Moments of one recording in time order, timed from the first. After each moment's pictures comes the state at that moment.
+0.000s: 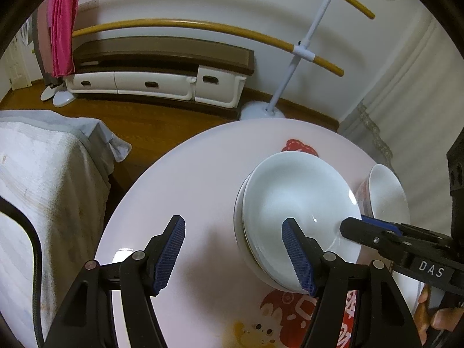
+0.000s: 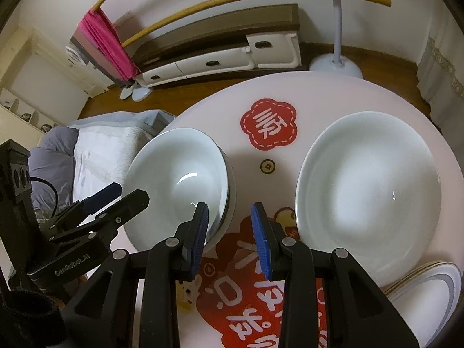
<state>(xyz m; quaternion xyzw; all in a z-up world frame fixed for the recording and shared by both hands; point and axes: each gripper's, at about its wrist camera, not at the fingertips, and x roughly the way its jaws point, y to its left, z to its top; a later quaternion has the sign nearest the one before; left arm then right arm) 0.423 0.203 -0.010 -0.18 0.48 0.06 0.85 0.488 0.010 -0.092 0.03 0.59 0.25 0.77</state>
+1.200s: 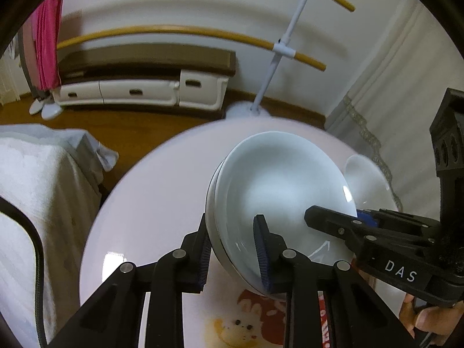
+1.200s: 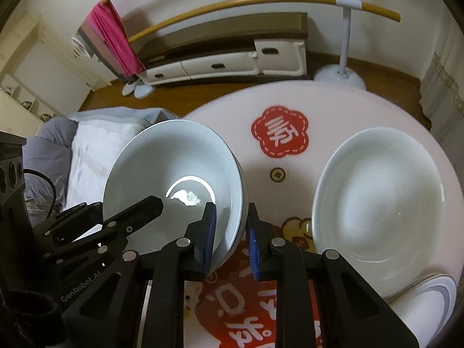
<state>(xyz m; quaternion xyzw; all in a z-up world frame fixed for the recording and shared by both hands) 0.428 0.182 0.005 -0.16 0.47 0.03 0.87 0.481 0.026 -0.086 0.00 0.56 0.26 0.78</state>
